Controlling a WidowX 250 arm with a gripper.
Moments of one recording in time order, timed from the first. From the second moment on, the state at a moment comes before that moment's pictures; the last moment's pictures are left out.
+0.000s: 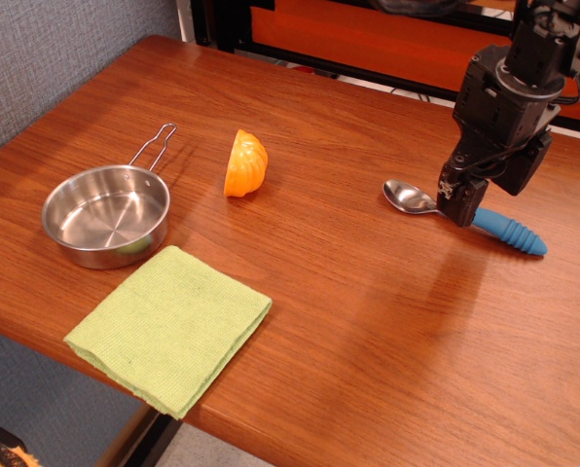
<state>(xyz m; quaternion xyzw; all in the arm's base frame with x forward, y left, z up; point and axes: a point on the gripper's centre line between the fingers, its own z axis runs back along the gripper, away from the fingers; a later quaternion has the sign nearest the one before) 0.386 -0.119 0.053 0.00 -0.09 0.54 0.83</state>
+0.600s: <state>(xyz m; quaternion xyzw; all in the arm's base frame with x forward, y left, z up) 0.407 -0.125 0.025 -0.04 -0.06 0.57 0.82</state>
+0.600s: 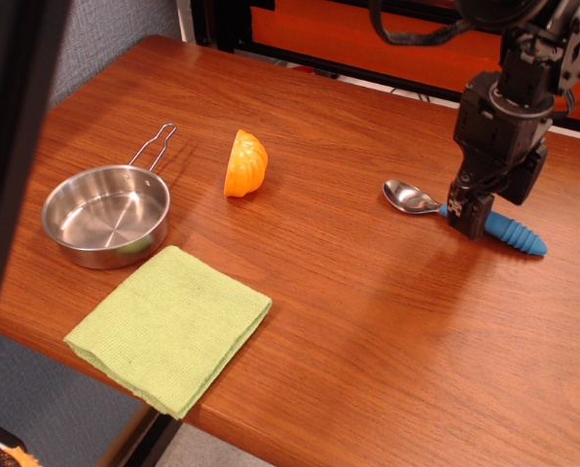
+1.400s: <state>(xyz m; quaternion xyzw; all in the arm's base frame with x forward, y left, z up) 0.407 -0.117 0.014 -0.04 -0.04 0.59 0.80</state>
